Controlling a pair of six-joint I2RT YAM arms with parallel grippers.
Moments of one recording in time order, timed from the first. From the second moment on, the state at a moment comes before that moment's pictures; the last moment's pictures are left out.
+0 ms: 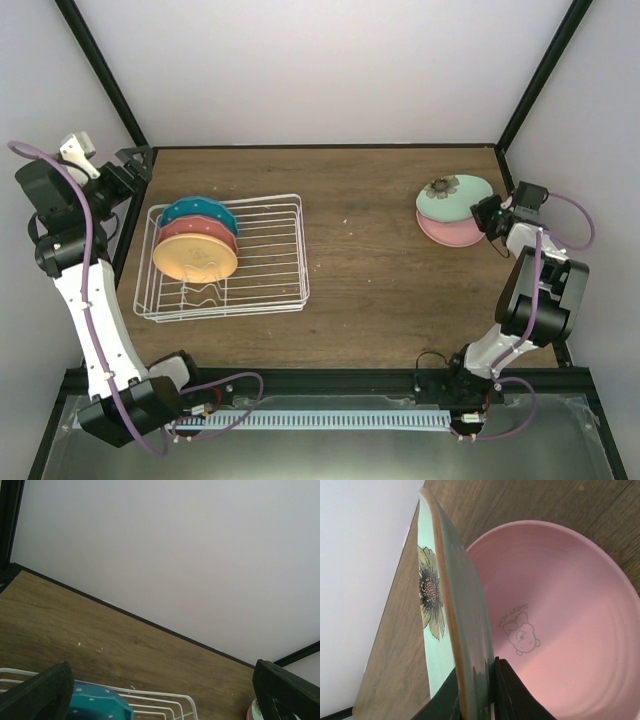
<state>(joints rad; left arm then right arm) 0.46 1.07 1.36 -0.57 0.63 -0.46 -0.39 1.62 0.99 -0.12 -0.45 0.78</state>
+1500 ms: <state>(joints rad) 0.46 1.06 1.27 -0.54 0.67 -0.47 -0.39 1.79 1.17 -0.42 -0.36 0.51</state>
